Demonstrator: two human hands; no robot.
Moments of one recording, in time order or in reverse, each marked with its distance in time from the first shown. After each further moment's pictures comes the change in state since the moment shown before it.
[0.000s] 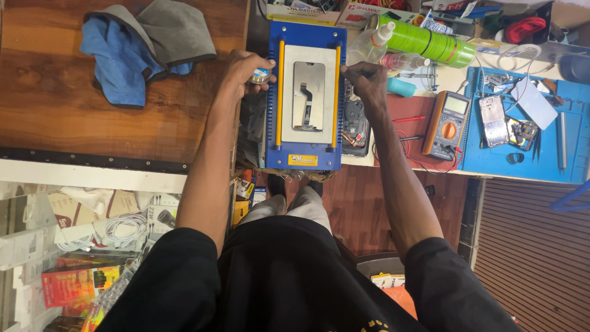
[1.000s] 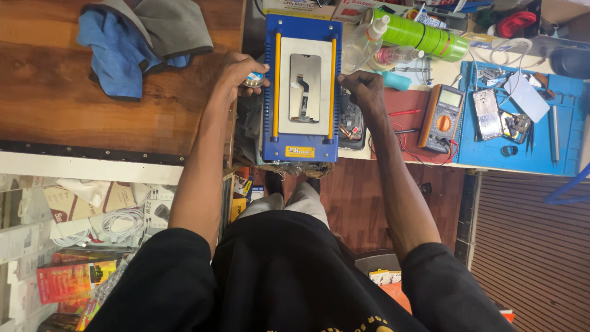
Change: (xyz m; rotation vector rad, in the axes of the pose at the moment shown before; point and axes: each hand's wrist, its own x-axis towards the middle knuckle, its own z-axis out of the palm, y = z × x) left_hand -0.017 -0.013 -0.005 0.057 -0.022 -0.026; right_hand -0.037 0.000 -0.009 0.149 -0.087 0.067
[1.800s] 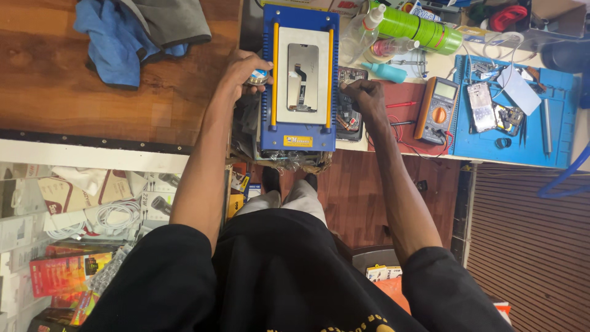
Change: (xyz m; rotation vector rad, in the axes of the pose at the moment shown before) left_hand -0.015 -0.016 0.012 -0.058 -0.044 0.069; right_hand -0.034 0.020 -0.013 -0.039 0.011 0.046
